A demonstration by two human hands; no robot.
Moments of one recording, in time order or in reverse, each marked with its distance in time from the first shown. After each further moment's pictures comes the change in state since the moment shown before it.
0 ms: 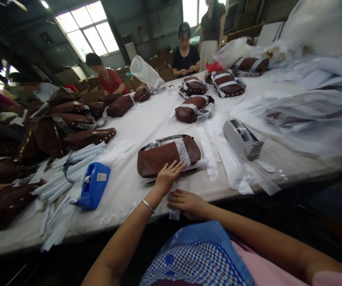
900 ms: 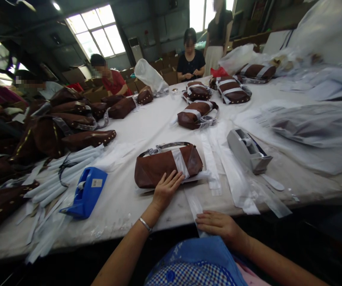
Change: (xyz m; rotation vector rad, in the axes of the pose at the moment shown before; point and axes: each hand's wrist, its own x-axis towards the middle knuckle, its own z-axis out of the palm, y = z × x) left_hand -0.009 0.007 0.017 0.035 0.150 -0.048; right_hand -0.084 -0.007 -0.058 0.035 0.315 0.001
